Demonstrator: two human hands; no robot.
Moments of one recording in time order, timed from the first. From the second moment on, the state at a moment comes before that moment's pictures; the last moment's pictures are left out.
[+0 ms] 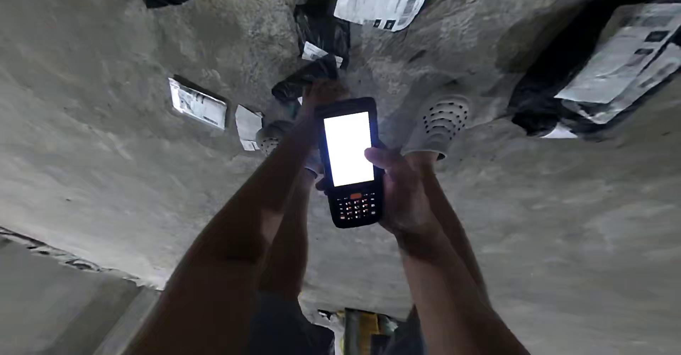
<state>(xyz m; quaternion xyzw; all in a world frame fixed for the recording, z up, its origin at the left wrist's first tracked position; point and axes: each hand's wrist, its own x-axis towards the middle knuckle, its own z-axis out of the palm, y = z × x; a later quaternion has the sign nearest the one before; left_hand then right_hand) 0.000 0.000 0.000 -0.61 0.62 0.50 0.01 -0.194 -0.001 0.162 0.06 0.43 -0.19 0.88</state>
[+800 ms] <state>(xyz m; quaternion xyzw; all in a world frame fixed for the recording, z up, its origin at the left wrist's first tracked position) 0.004 0.077 0.182 -0.64 0.02 0.67 -0.39 -0.142 0.019 0.162 -0.03 0.46 -0.15 0.87</state>
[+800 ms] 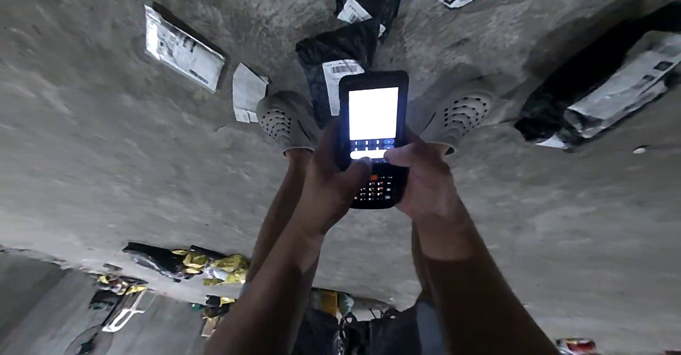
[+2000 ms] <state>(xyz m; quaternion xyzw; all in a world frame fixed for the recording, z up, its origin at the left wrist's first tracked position) 0.004 0.073 0.169 -0.65 0.09 0.63 -0.41 -0.136 0.016 0.158 -0.09 0.58 -0.12 0.80</state>
